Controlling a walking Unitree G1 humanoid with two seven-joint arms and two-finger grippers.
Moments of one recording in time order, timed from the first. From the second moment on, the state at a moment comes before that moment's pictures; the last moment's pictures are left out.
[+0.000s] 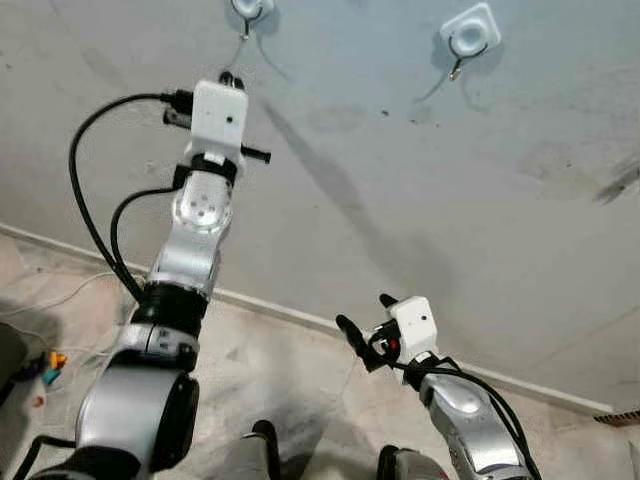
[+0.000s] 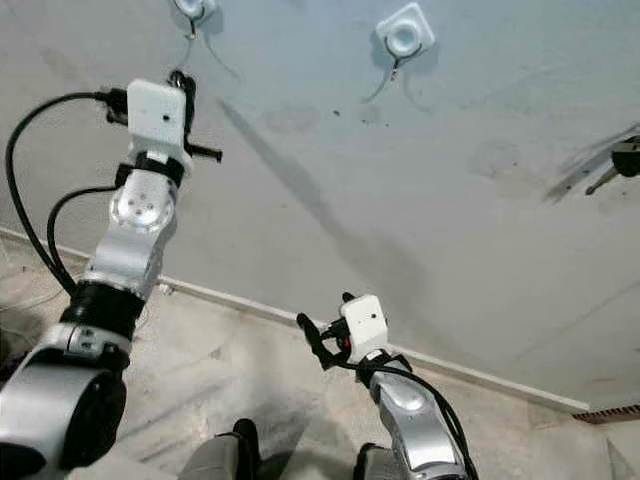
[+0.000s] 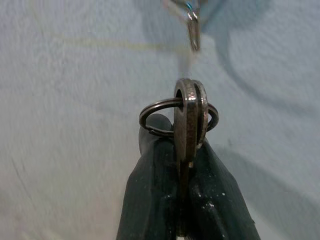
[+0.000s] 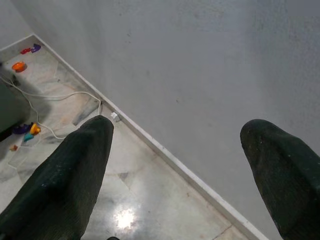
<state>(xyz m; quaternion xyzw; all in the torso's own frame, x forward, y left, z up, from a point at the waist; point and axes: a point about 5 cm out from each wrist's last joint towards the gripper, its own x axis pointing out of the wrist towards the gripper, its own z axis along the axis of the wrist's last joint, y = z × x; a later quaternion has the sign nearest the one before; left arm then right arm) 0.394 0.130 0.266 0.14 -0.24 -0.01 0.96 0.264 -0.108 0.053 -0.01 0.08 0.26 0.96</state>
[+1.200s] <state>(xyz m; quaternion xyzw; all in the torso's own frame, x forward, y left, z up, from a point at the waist) 0.373 0.115 0.258 0.08 -0.26 -0.04 0.96 0.256 -0.102 0.054 -0.01 0.08 0.28 0.96</state>
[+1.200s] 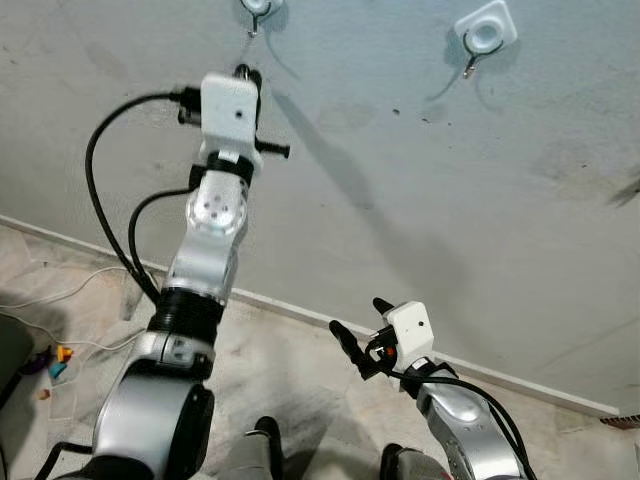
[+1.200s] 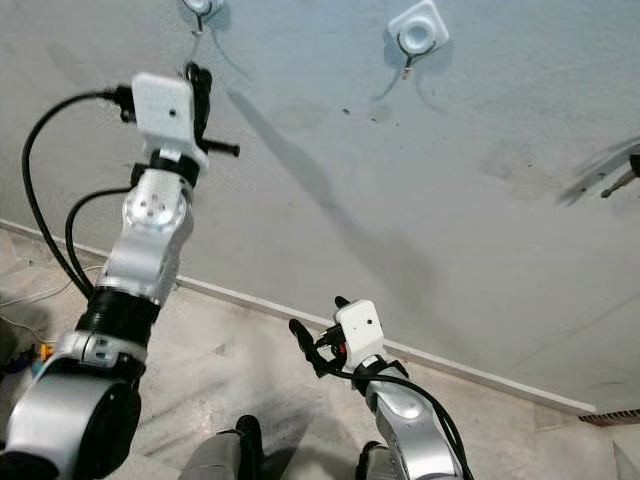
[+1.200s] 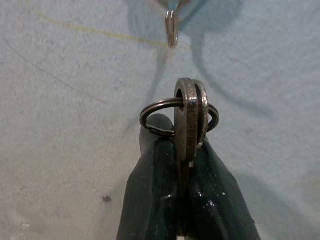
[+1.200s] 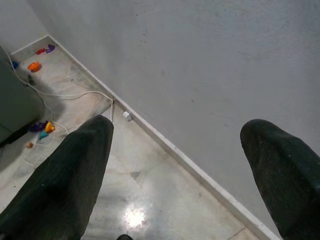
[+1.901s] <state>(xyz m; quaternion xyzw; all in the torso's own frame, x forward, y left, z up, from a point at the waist) 0.395 0.115 0.297 0.03 -0.22 -0.03 0.97 0.253 -0.104 0.052 -0.01 0.09 0.28 0.96</state>
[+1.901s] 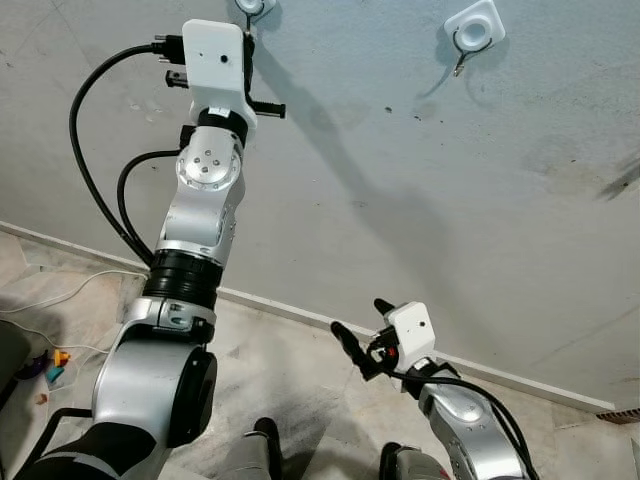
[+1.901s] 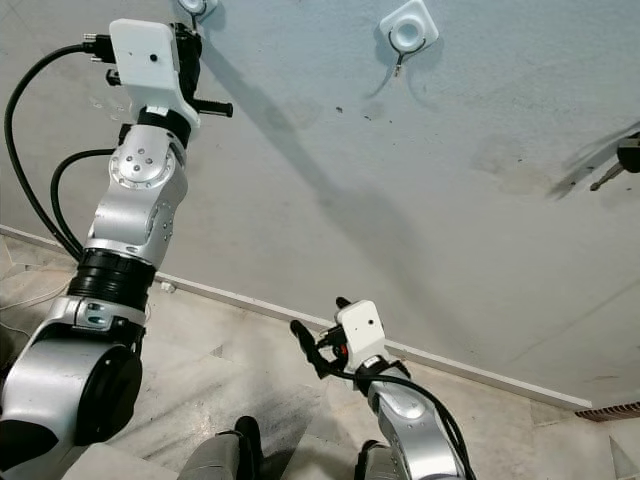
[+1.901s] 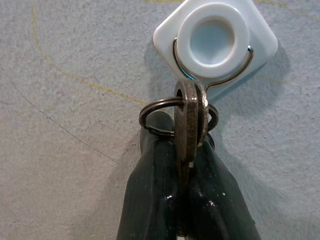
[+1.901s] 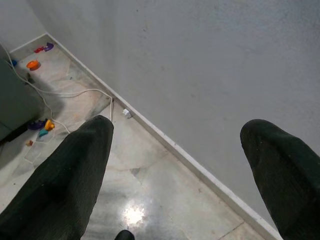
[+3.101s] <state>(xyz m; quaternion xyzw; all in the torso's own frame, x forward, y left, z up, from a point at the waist) 0.383 0.087 0.315 0.01 -0.19 -0.09 0.98 0.251 -0.091 0.070 0.03 0.06 0.33 0.94</state>
